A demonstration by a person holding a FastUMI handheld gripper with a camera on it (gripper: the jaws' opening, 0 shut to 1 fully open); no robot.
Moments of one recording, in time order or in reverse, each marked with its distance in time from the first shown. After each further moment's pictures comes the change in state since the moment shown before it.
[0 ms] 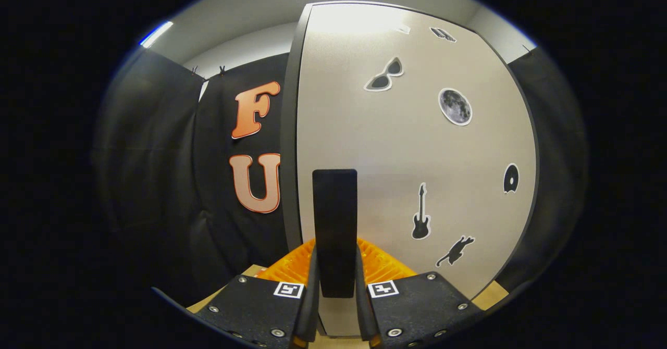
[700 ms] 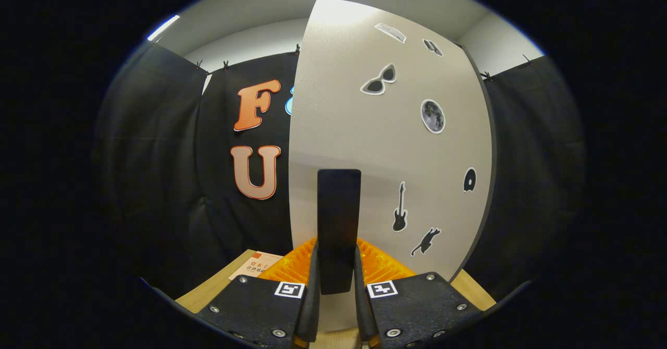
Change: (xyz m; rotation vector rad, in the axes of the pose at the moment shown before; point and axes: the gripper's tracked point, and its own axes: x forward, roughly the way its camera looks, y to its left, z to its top) arm -0.076 -0.018 0.002 -0.044 0.037 -0.050
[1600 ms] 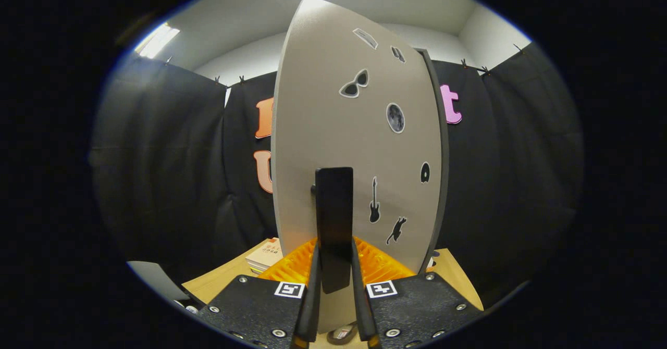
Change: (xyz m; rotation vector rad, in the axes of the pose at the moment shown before) arm -0.128 -0.111 -0.020 0.039 -0.011 0.184
